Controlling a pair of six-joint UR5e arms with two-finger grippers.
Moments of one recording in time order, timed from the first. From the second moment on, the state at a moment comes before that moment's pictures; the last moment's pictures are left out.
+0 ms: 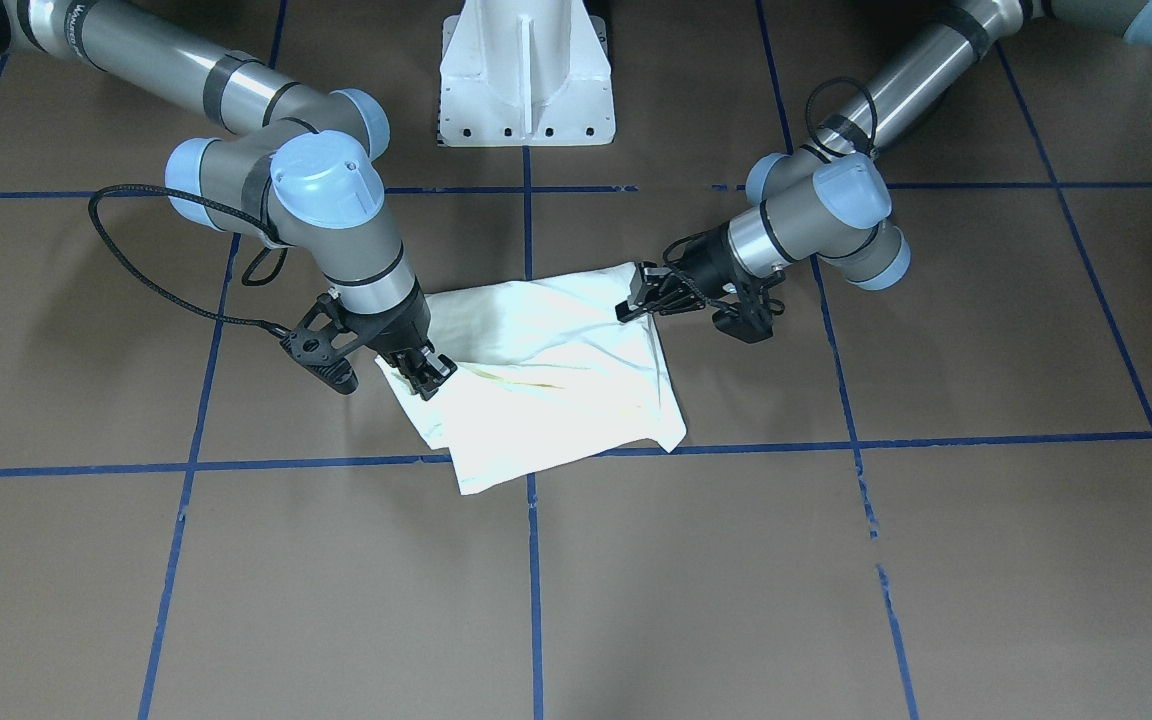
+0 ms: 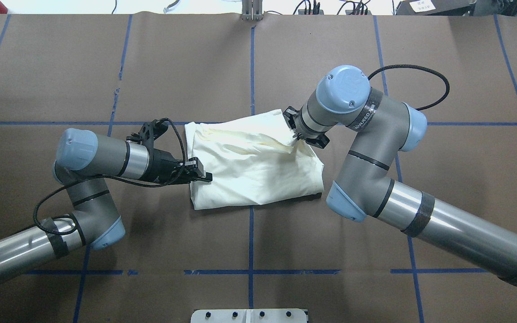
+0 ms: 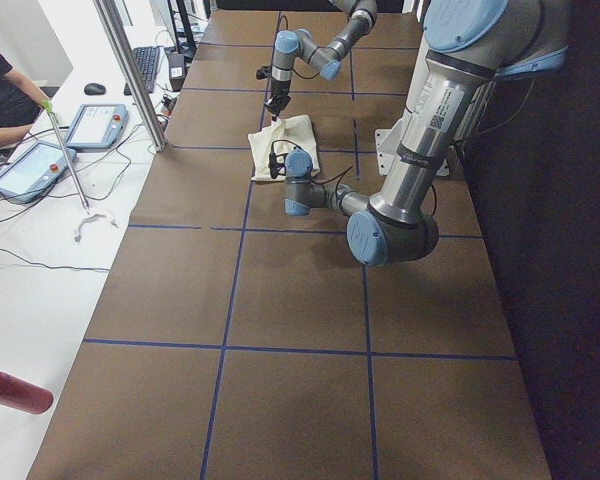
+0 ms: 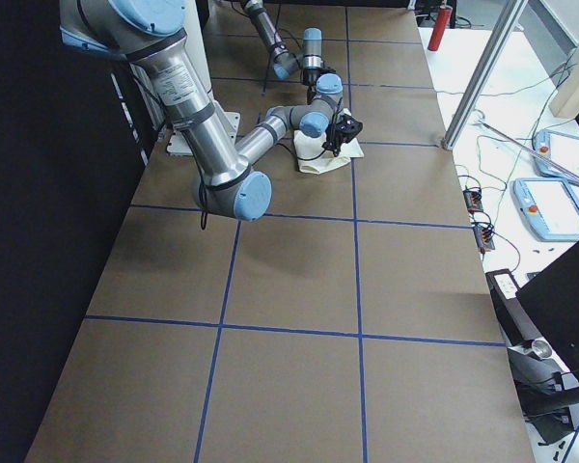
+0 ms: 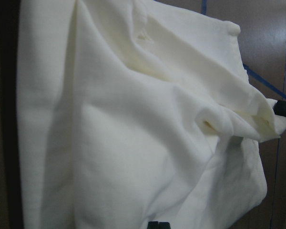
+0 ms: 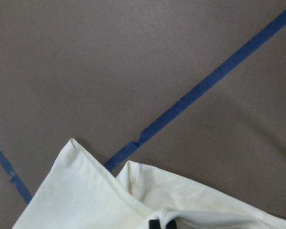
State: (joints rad) left arm -0.58 -2.02 -1.29 -2.98 -2.08 -1.65; right arm 0.63 -0.93 1.51 -1.28 1.86 1.87
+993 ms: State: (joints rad) left arm -0.65 -1.94 -1.38 -2.86 -2.07 -1.64; right arm 0.63 -0.93 1.51 -1.28 1.86 1.87
